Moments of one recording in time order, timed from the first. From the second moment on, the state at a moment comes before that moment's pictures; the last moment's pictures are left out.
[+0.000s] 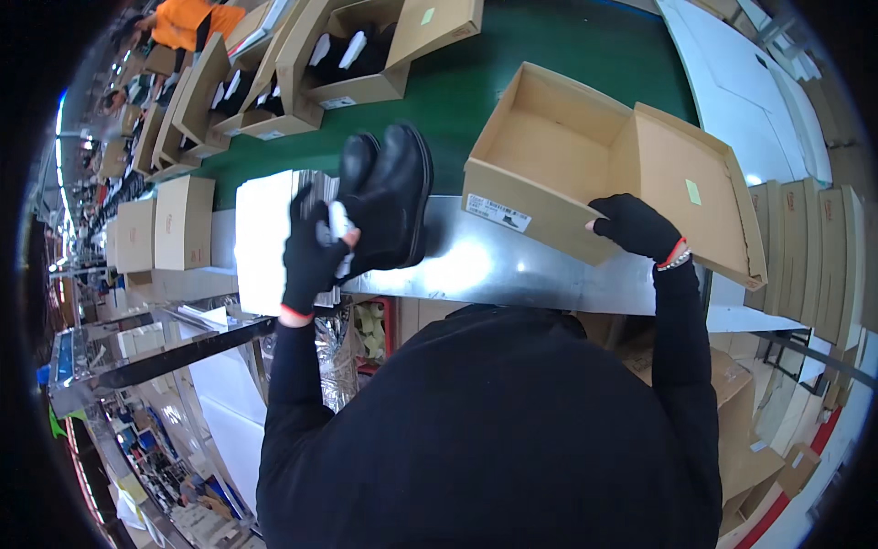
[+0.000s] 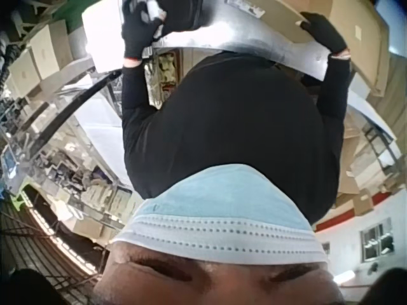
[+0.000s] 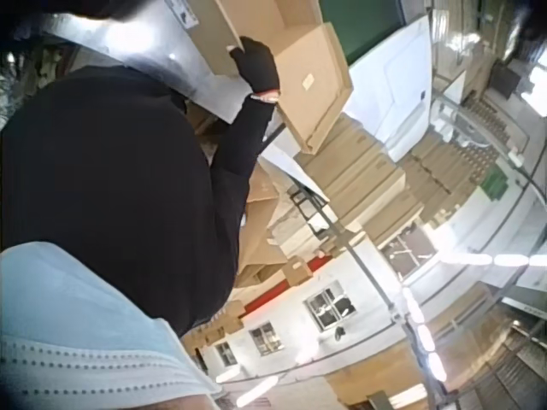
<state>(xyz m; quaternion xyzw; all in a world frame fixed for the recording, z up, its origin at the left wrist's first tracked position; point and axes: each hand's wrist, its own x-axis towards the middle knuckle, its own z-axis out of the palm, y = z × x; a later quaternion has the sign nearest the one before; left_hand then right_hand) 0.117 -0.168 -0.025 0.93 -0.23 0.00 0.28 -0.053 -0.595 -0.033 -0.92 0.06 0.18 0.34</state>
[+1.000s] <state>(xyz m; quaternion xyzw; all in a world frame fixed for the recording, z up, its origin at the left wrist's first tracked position) 0.056 0.186 -0.087 0.91 0.32 0.23 0.14 -0.070 -0.501 -0.138 -0.88 -0.05 0.36 0.29</state>
